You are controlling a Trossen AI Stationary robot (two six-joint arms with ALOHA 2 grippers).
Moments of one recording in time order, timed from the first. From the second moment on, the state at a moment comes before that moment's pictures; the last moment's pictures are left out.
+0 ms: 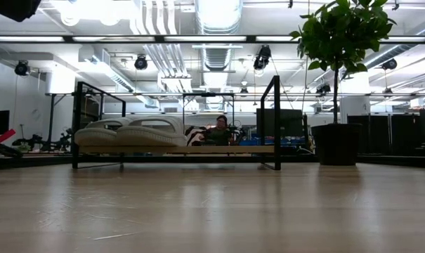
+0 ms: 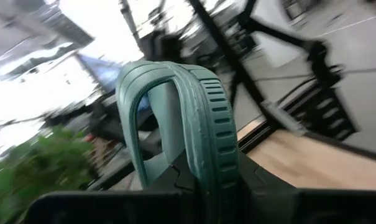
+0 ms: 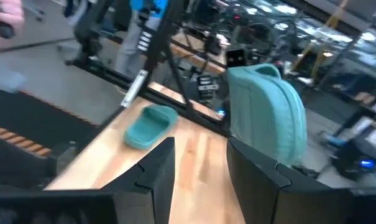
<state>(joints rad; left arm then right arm) -0.39 1.17 0.53 0.83 -0.14 0.63 1.06 0.97 0.85 -0.11 0.89 -0.20</state>
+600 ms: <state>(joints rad) -0.39 1.17 0.53 0.82 0.03 0.63 1.06 1.22 0.91 0.10 0.95 -0.58</state>
